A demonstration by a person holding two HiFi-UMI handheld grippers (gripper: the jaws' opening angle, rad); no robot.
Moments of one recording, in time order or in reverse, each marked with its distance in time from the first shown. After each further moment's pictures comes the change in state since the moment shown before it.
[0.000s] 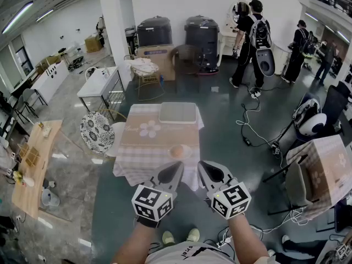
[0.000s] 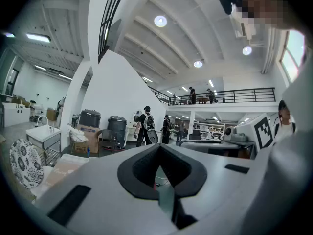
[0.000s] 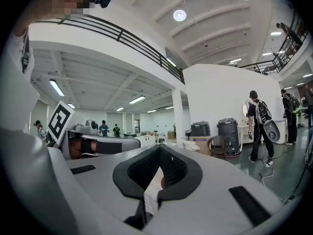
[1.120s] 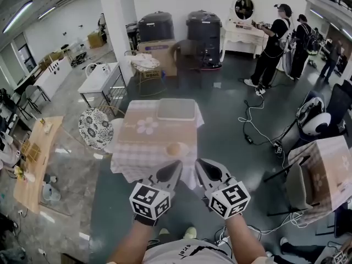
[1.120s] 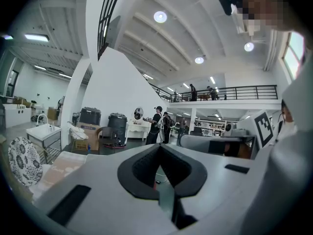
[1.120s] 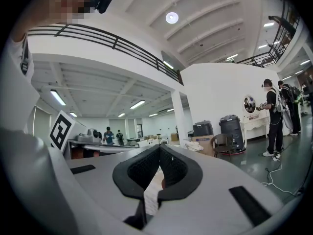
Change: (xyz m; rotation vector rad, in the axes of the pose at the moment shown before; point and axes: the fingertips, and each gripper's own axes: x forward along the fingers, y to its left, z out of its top) left arm 0.041 -0.016 -0.016 0.003 0.031 0.017; right arm -0.009 -0.040 -0.001 0.072 -0.039 0.040
